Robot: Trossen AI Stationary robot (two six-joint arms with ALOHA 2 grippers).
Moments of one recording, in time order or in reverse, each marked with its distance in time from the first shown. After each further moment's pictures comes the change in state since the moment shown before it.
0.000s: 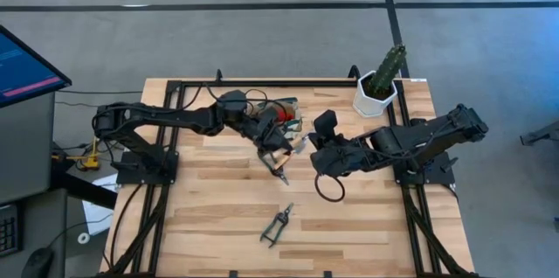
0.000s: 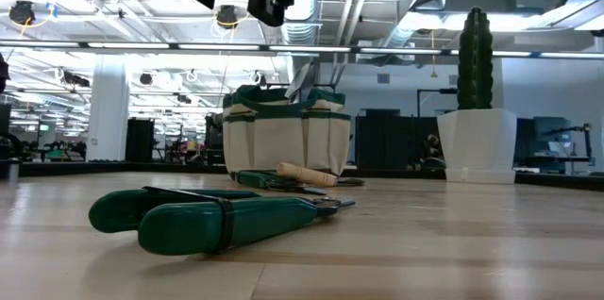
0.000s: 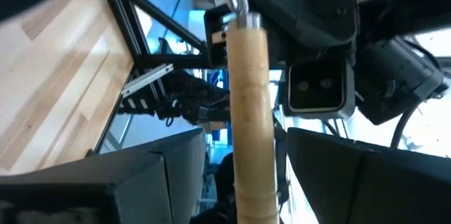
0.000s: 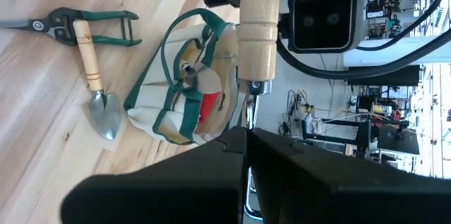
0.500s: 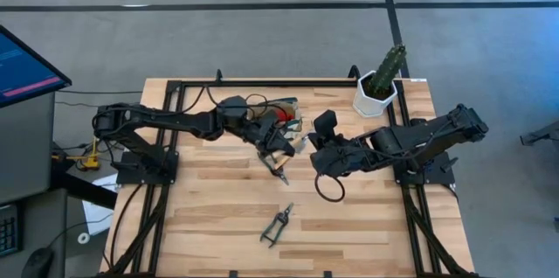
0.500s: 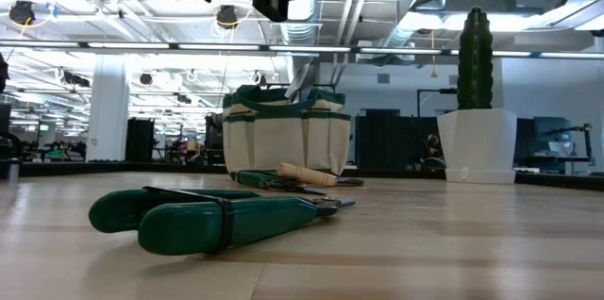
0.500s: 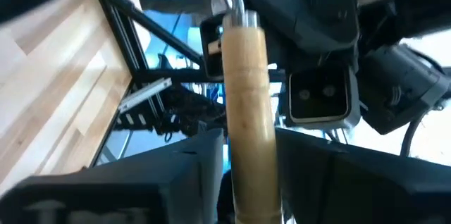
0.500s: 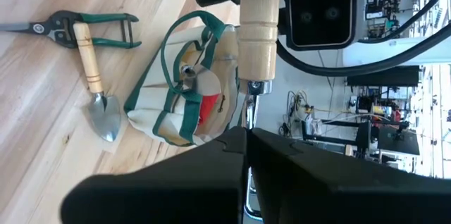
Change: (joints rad) left arm -0.049 0.000 0.000 0.014 -0.130 0.004; right arm 0.000 0.000 0.000 0.005 -0.001 0.000
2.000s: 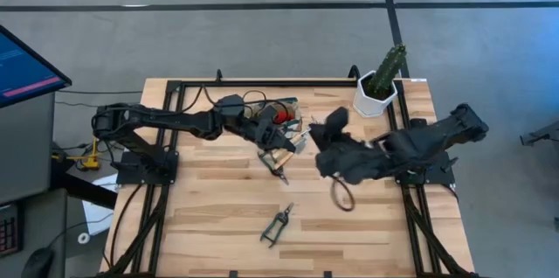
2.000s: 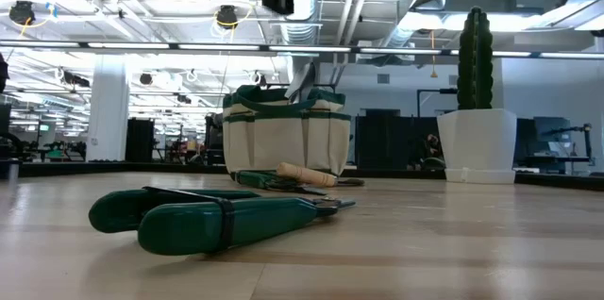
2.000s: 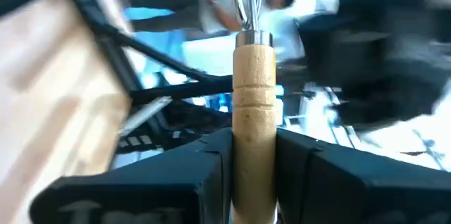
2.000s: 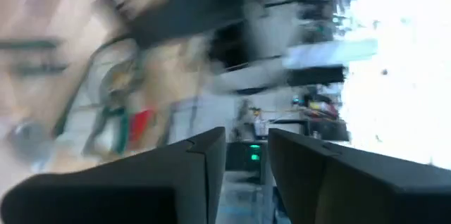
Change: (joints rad) left arm 0.002 -0.002 0.000 0.039 -0.020 0.112; right arm 0.102 -0.004 0.137 0.073 0.235 -0.084
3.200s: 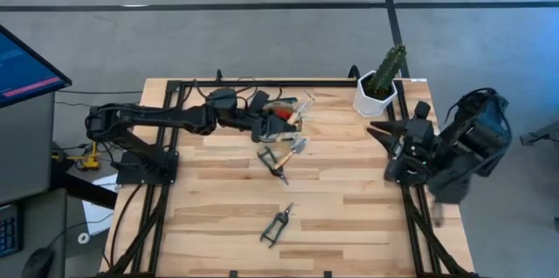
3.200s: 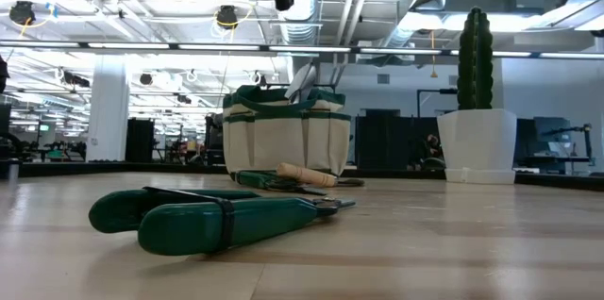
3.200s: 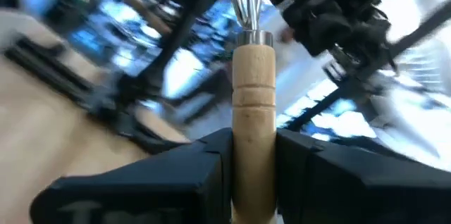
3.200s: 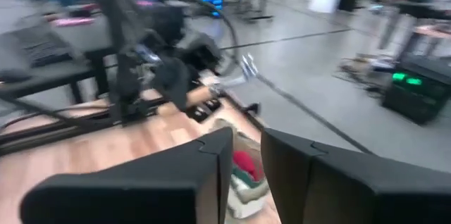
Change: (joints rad) left arm 0.027 -0.076 0.025 -0.061 -0.217 0.555; right arm 0.412 -0.229 0.080 -0.596 0.280 1.607
